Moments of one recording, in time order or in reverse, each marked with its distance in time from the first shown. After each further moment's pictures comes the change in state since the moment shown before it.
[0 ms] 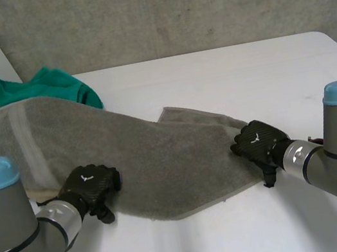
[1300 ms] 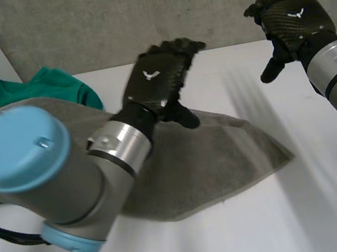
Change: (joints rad) left arm -0.368 -0.018 0.398 0.278 0.007 -0.344; right arm 0.039 -0.392 -0.116 -0.091 0.285 0.629; left_hand -0.389 -0.368 -0.363 -0.368 -0.358; right_hand -0.352 -0.469 -0.474 -0.453 -0.328
